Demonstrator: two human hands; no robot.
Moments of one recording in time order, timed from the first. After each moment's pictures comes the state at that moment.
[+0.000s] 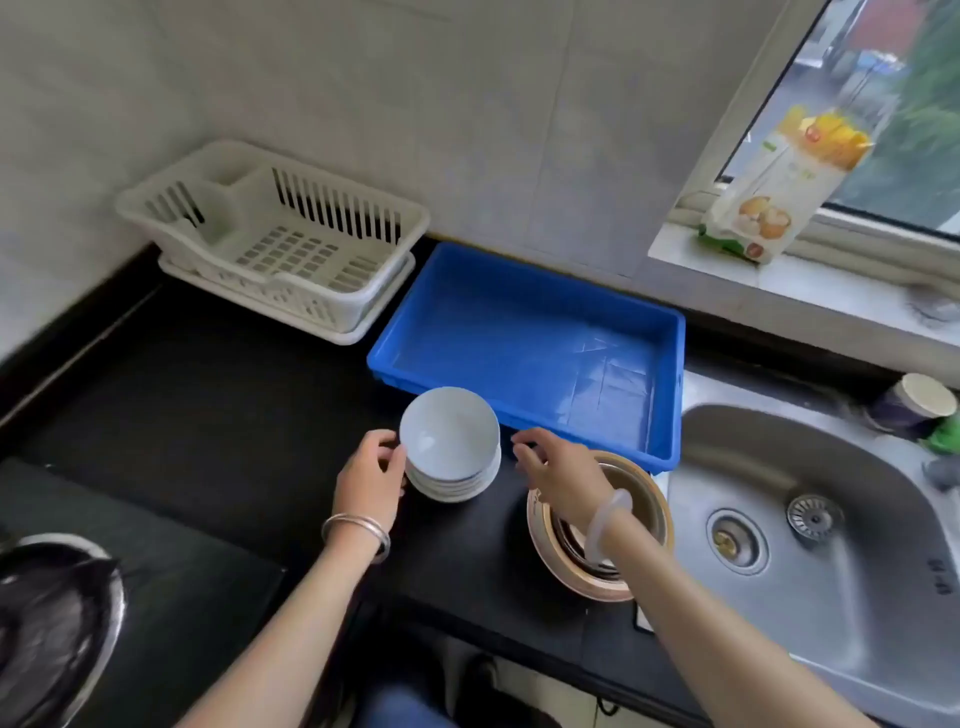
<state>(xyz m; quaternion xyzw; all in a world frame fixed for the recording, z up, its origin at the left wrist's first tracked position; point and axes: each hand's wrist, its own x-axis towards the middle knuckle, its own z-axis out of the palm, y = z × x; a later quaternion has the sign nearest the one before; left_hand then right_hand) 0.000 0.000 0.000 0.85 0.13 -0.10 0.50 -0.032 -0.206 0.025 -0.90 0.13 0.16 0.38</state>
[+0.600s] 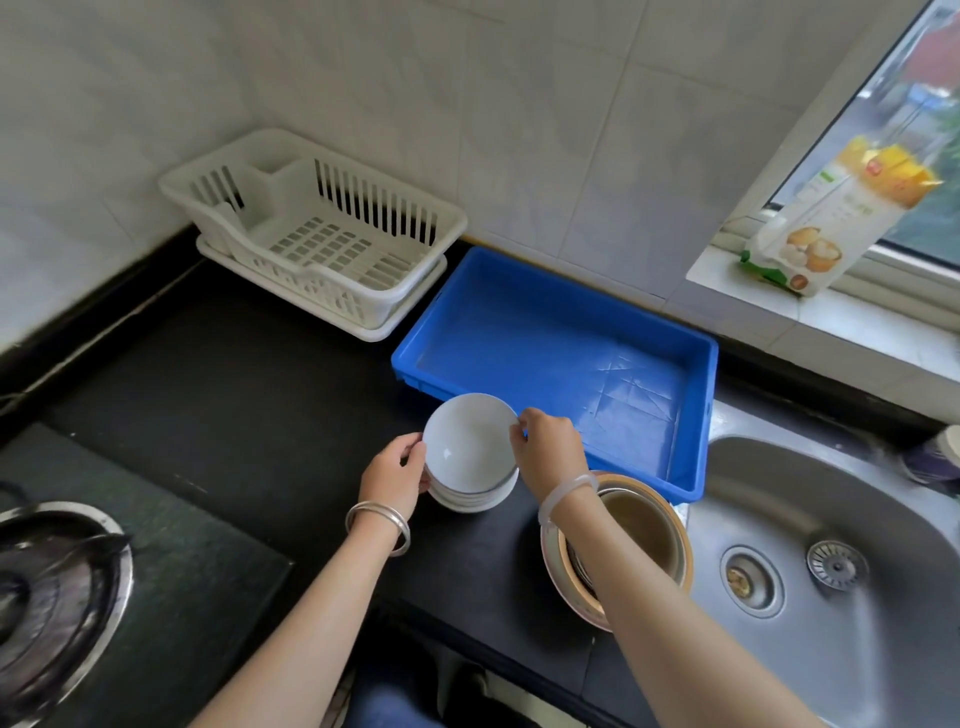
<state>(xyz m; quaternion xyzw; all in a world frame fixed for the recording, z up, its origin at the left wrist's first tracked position) 0.013 -0.005 -0.008 0.78 0.19 -0.16 0.57 0.023 -0.173 0.018 -0.97 0.13 0.08 0.21</state>
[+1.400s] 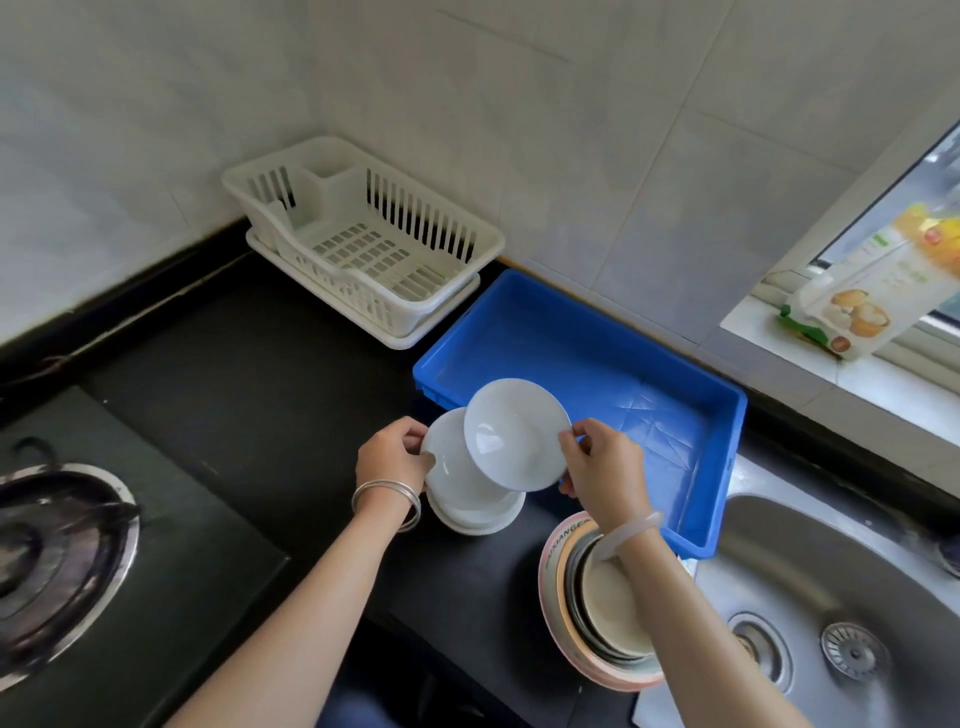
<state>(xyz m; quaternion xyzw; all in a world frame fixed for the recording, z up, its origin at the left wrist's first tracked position) 0.033 -0.009 0.013 0.83 0.21 -0.09 0.51 0.021 -0.209 0.049 -0.90 0.15 0.02 0.40</state>
